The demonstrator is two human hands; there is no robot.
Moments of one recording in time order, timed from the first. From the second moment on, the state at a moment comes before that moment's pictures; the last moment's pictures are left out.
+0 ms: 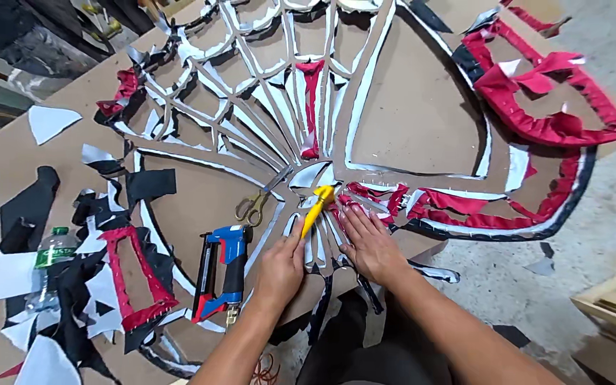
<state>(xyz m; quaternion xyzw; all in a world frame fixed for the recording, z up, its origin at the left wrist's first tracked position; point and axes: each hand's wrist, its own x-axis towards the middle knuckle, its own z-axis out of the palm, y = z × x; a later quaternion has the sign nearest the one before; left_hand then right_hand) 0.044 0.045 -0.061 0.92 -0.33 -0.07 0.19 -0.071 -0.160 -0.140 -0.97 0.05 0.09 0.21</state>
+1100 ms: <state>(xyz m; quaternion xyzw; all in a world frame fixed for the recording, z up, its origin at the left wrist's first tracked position) 0.010 0.054 -0.087 0.90 -0.39 -0.04 0.18 -0.085 -0.202 -0.132 -0.97 0.11 0.13 0.15</state>
